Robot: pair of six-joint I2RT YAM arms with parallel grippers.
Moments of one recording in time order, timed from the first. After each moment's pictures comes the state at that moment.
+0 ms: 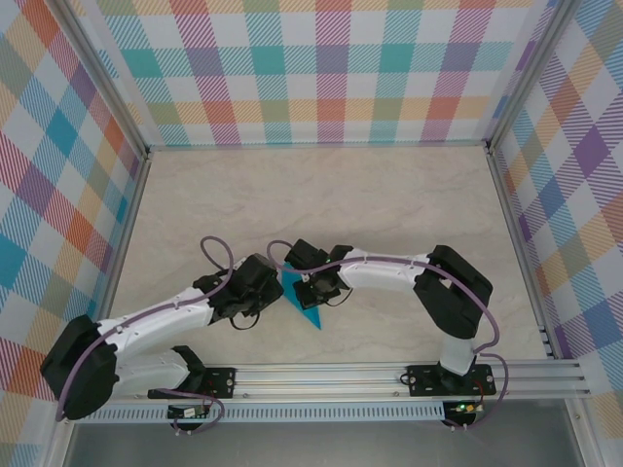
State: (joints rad) left arm -0.78 1.12 0.60 -0.51 -0.14 -1.31; right arm 1.02 1.83 1.20 -0.63 -0.06 0.59
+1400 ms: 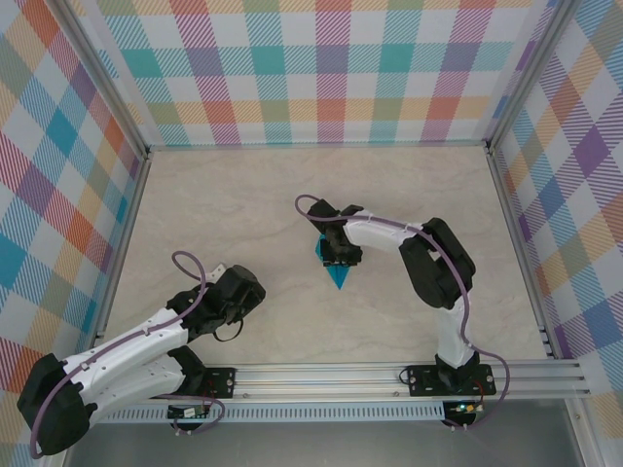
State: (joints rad) left arm -0.76 0.88 0.49 -0.61 -0.24 -1.36; right arm 0.74 2.02 1.40 -0.80 0.11 0.68
